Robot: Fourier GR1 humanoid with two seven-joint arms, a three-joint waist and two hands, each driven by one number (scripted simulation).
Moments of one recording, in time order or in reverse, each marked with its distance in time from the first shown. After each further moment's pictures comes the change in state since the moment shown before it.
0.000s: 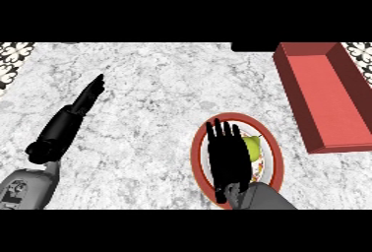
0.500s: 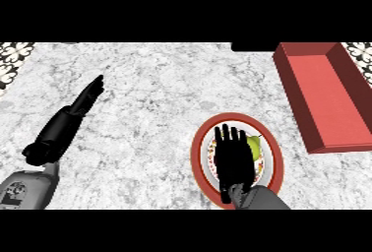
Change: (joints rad) left arm 0.012 -0.034 0.043 -0.019 -0.035 -0.052 0.009; right arm 0.086 0.030 -0.050 0.074 0.122 -0.013 -0.055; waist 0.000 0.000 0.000
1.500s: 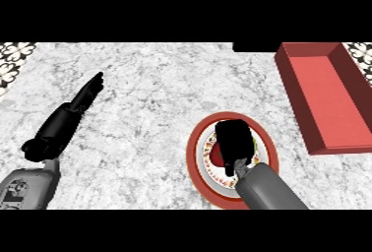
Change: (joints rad) left arm -0.017 -0.058 0.070 0.000 -0.057 -0.068 0.012; right arm -0.102 0.023 -0.134 0.238 0.147 -0.165 -0.307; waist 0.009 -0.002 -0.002
